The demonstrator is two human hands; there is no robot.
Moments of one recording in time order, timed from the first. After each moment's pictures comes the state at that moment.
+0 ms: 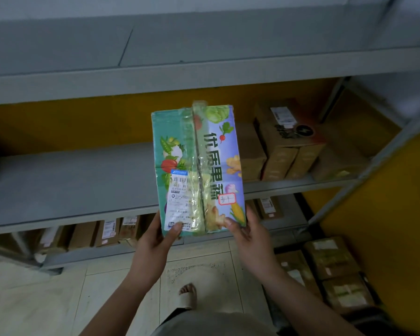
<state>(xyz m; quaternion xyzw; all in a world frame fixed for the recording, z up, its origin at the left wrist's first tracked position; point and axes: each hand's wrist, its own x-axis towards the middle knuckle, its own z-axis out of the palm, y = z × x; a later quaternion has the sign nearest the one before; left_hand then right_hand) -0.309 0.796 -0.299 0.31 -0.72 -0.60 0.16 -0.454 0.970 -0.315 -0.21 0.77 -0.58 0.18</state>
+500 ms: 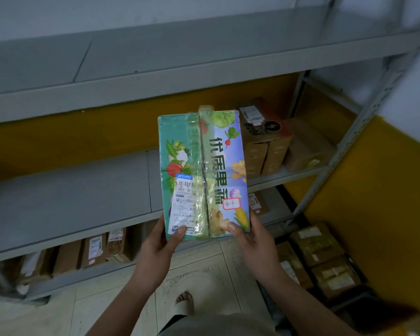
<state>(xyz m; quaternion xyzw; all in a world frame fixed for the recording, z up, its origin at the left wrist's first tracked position) -0.338 0.837 -0.296 0.26 -0.75 -0.60 0.10 -0.455 1.032 -0.317 -0.16 0.75 -0.62 0.15</state>
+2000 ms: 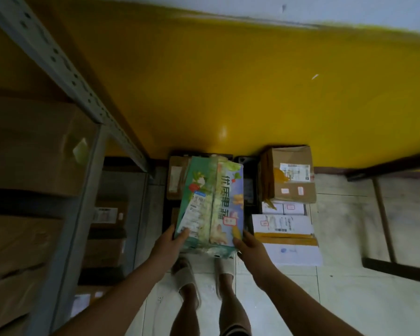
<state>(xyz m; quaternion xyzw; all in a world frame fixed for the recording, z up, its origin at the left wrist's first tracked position) -0.740 1.070 -0.587 -0.02 -0.75 -0.38 -0.53 -0.557 1.228 -0.576 0.55 0.50 -0.67 0.06</state>
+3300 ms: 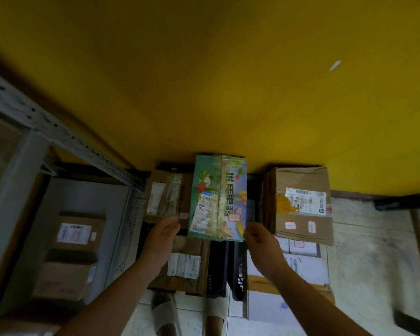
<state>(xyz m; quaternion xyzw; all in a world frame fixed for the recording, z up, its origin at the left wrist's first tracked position) -0.756 1.220 -0.683 0.06 -0.76 -0.48 -0.43 -0.582 1.396 -0.677 0.49 0.69 -0.52 0.10</state>
